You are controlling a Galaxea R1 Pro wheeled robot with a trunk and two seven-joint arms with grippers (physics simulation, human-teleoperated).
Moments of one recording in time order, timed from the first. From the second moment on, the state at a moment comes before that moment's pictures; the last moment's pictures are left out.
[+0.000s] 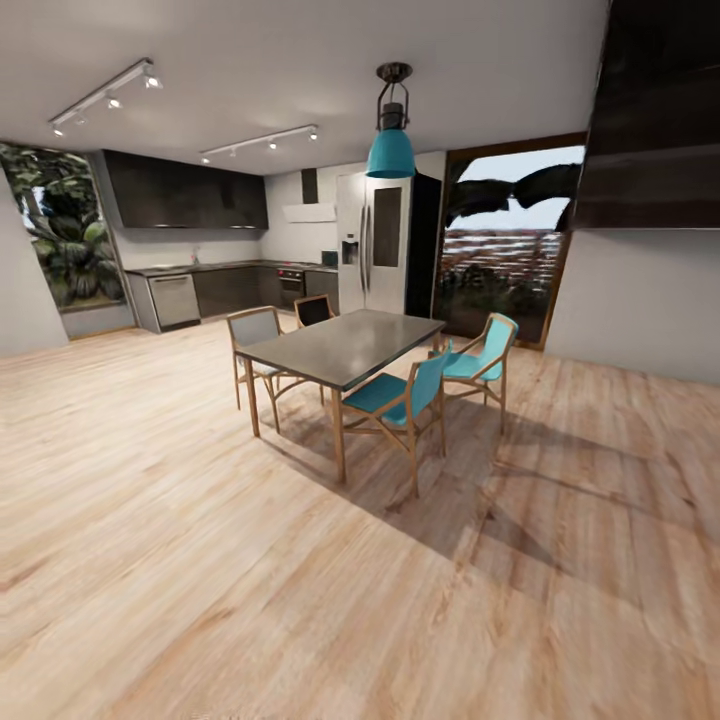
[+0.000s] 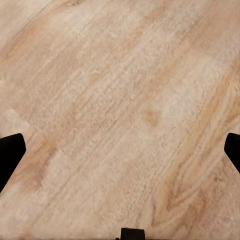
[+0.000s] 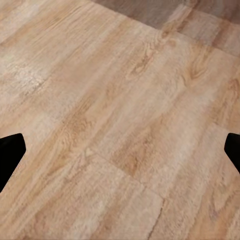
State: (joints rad) left arm -0.01 0.05 0.05 -0.44 0.02 -0.28 0.00; right arm -0.01 0.03 0.00 -0.54 0.00 -0.38 -0.02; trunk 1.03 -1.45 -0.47
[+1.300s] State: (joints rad) left arm -0.01 0.05 0.05 -0.43 0.02 -0.28 0.00; right arm -0.01 0.03 0.00 -0.54 0.00 -0.38 -0.02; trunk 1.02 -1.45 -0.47
